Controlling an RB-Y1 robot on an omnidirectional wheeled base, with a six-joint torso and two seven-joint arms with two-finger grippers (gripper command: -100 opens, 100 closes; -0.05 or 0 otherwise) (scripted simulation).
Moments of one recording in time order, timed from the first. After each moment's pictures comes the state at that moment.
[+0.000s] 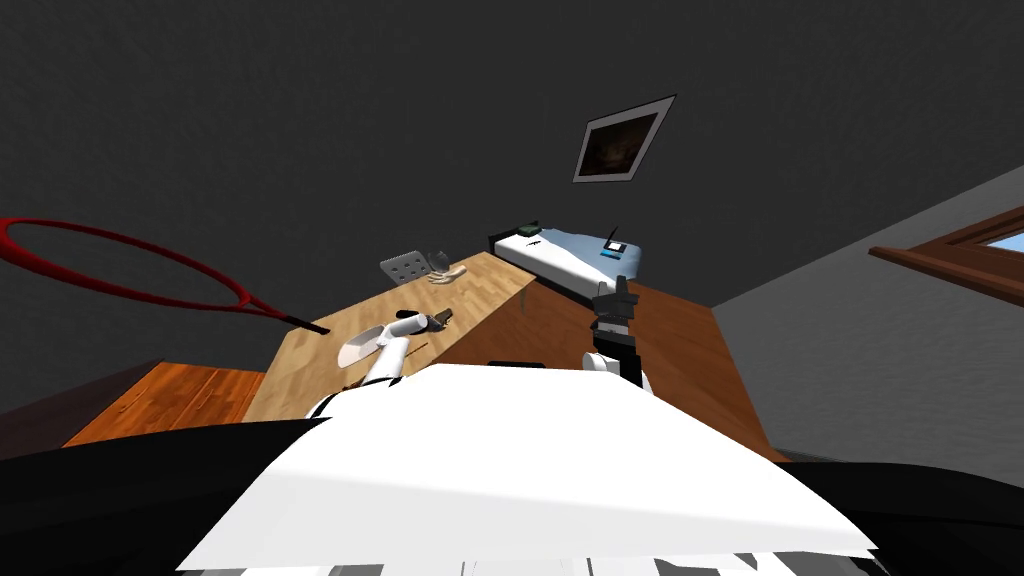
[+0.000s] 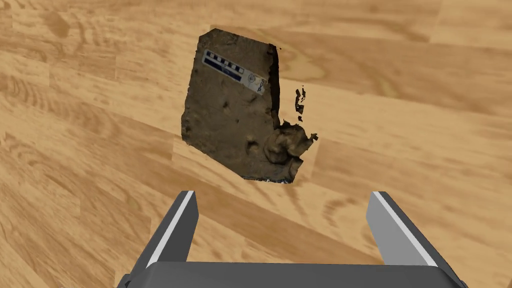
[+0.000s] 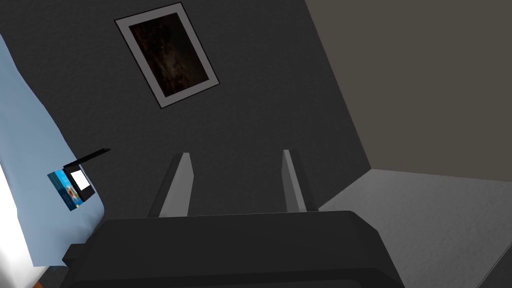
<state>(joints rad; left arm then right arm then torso) -0.12 0.47 0.34 -1.14 0.44 0.88 0.54 0.53 0.02 -0.02 -2.21 -0.05 -0.40 -0.16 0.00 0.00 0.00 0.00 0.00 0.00</state>
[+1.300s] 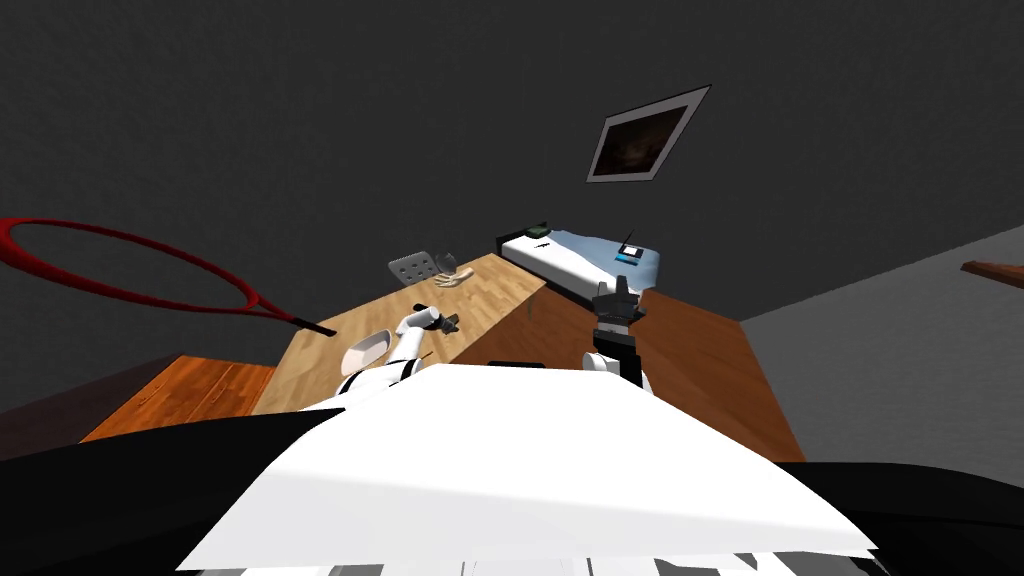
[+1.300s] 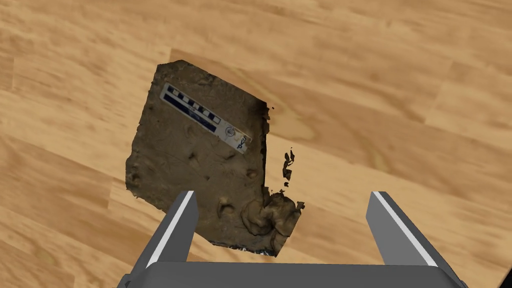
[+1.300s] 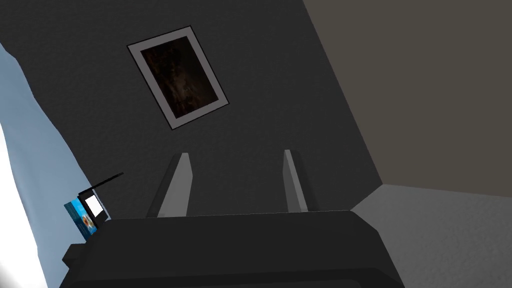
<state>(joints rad) -0.27 0.41 0.34 -0.98 0.44 1.08 0.63 0.53 0.02 -0.02 -2.21 -0.05 -0.40 -0.16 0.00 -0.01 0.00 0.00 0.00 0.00</state>
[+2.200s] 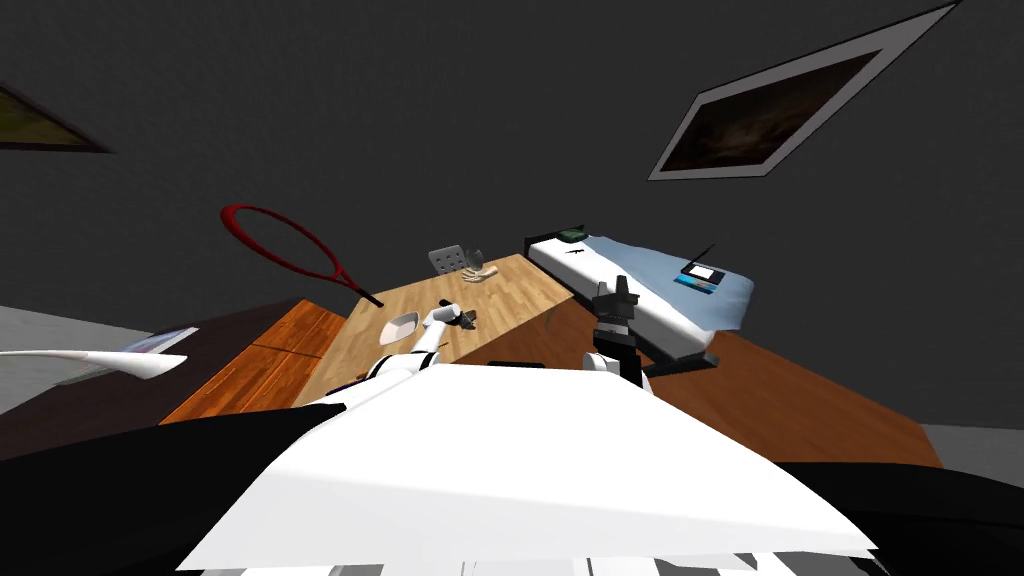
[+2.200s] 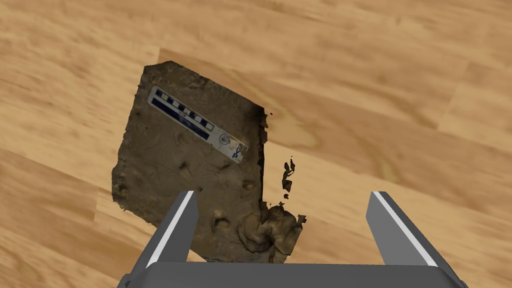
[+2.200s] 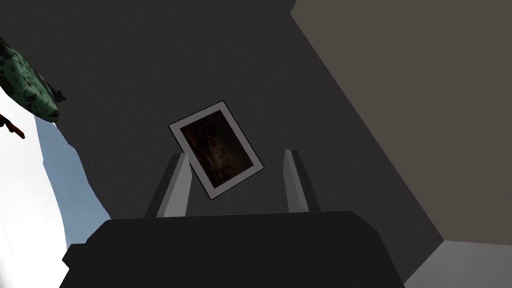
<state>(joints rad) -0.37 0.30 0.19 -0.91 0.41 1.04 0.55 0.53 0.02 -0.02 -2.21 -0.05 -0.40 -0.16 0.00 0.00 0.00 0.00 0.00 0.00</state>
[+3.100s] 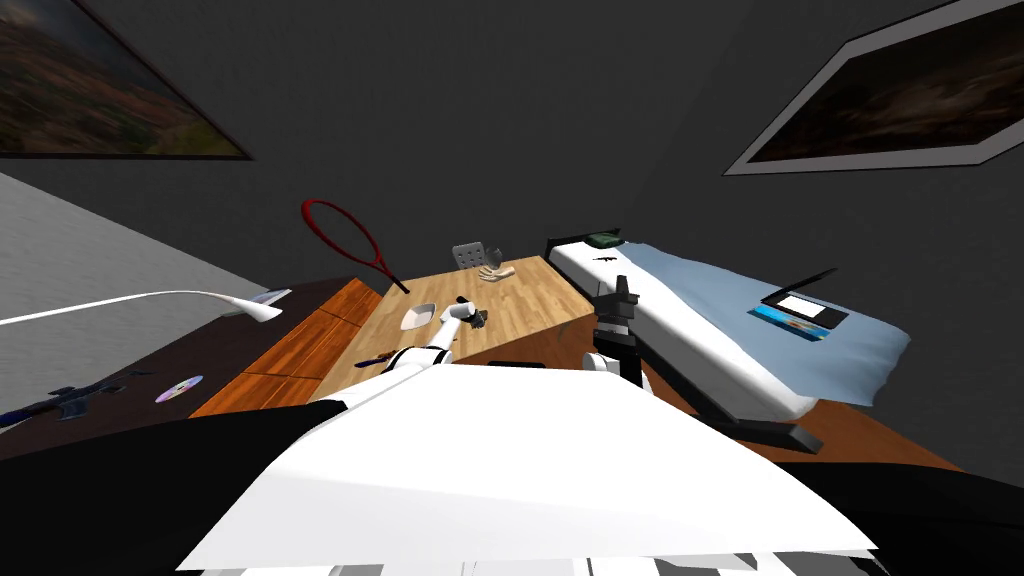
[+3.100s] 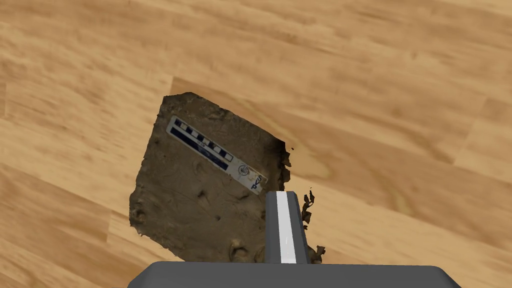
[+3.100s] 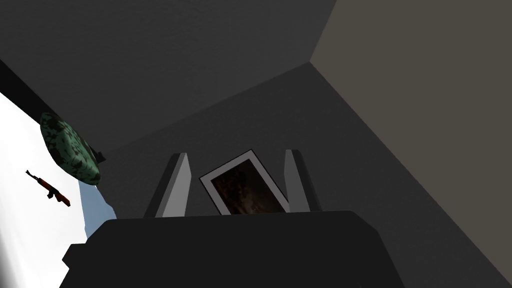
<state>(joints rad) -0.43 0.20 0.08 -0.90 0.36 1.03 0.51 0.53 0.02 -0.02 -2.21 -0.05 -0.40 -0.16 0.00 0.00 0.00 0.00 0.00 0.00</state>
